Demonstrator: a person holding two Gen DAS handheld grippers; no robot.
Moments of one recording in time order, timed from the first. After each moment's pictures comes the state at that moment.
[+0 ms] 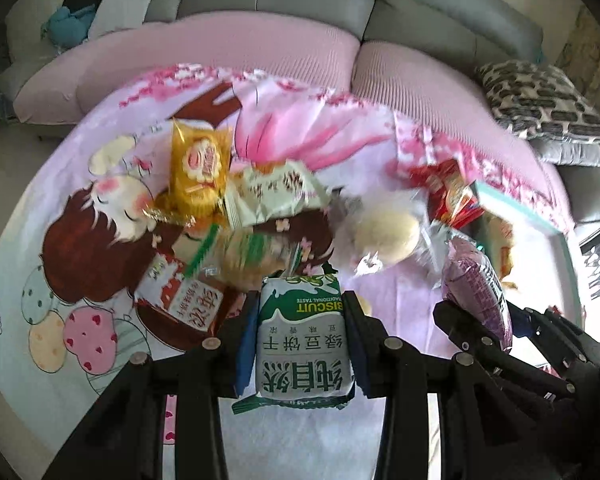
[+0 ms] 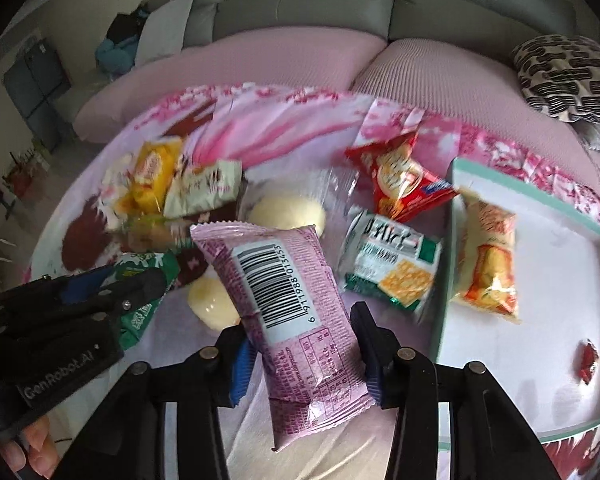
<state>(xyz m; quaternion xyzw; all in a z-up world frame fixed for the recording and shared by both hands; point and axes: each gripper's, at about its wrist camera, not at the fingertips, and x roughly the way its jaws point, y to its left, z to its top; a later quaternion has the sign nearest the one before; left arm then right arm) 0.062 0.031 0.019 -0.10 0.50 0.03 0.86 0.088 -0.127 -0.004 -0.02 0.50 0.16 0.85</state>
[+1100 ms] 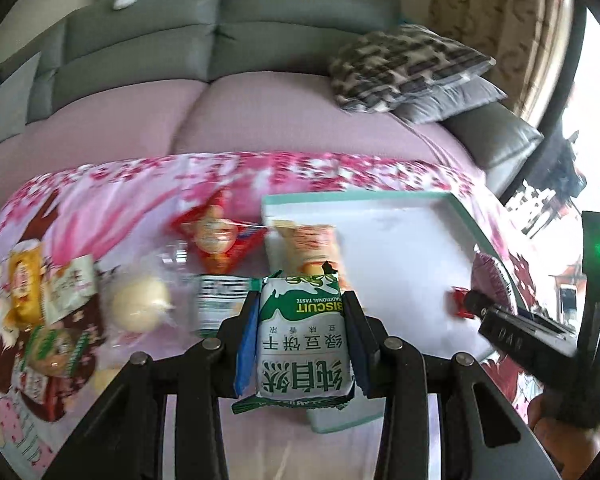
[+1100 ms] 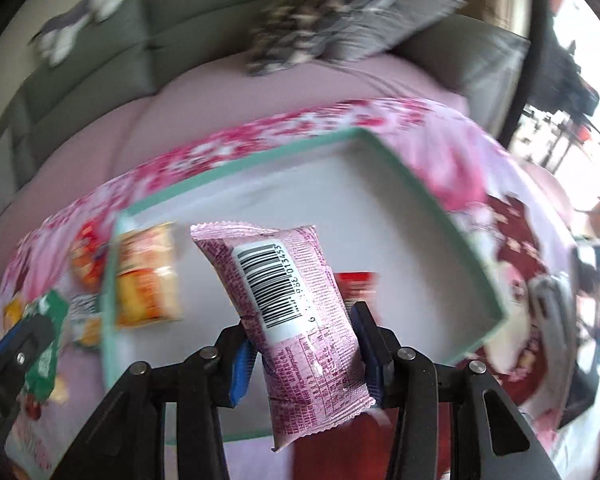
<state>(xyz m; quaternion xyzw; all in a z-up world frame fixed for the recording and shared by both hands) 0.084 -0.164 0.037 0.00 0.43 -0.16 0.89 0.054 -0.362 -0.006 0.14 0.47 -0.16 0.86</state>
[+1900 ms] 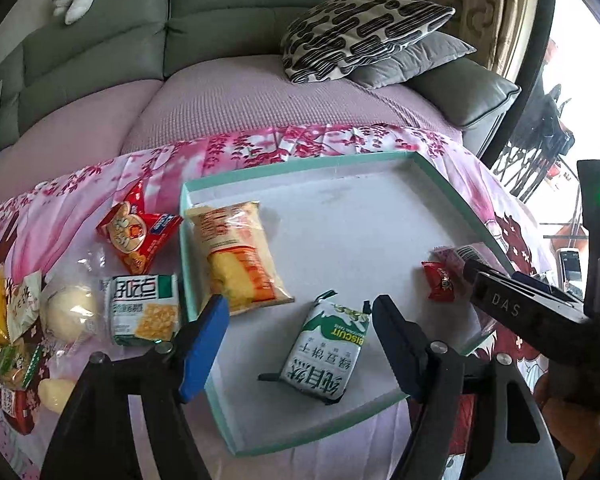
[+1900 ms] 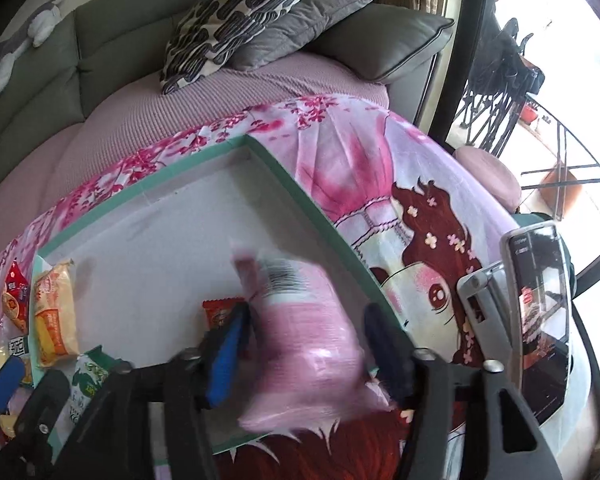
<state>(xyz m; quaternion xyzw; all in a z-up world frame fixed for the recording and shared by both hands) 0.086 -0.223 0.015 0.04 0.45 -0.18 0.87 0.048 -0.414 -0.016 0.14 0.46 -0.25 0.84</state>
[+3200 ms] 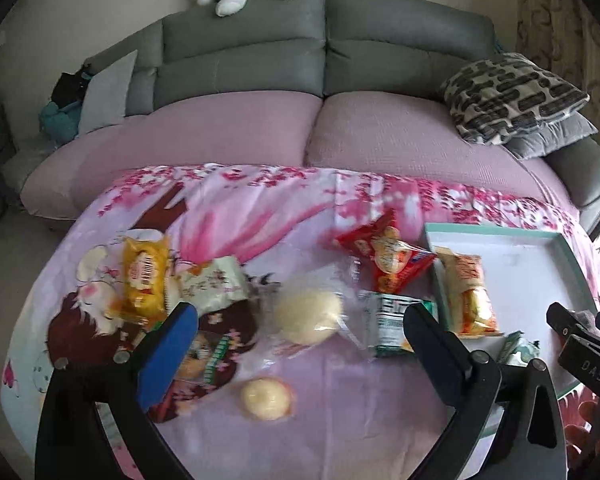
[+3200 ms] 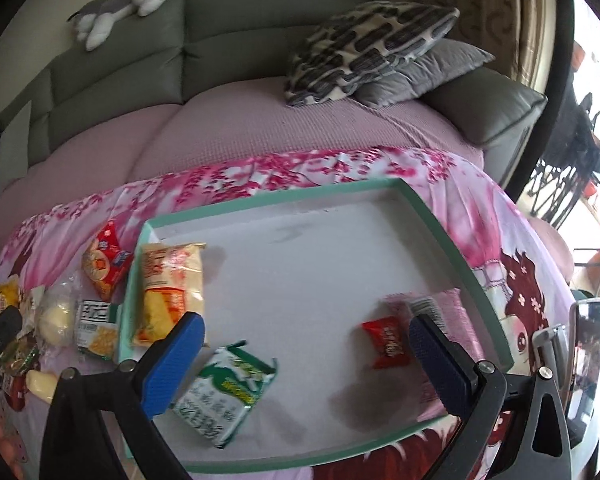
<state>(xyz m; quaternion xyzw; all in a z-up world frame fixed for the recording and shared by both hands) 0.091 -0.066 0.043 0.00 0.40 0.04 0.92 0.073 -0.312 0.010 0.06 0.42 -0.12 0.90</state>
